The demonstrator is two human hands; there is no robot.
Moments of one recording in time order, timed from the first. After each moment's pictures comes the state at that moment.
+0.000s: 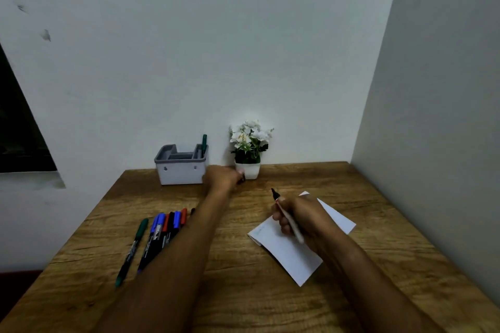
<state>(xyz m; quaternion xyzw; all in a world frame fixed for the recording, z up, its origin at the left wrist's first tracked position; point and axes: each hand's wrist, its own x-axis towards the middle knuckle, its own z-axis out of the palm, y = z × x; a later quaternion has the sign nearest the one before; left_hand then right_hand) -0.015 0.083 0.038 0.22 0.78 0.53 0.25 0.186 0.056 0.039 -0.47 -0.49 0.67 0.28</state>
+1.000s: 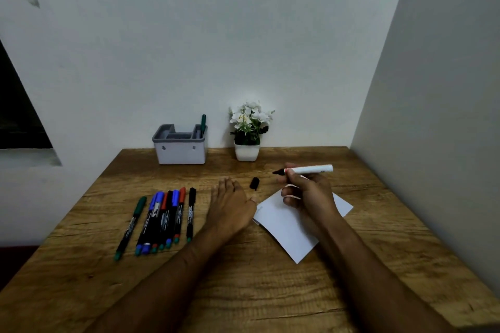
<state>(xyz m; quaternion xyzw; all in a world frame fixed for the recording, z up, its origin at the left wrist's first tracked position) 0.024 0.022 -0.027 0.56 0.81 0.15 0.11 0.195 0.075 0.009 -0.36 -0.48 0.65 0.47</state>
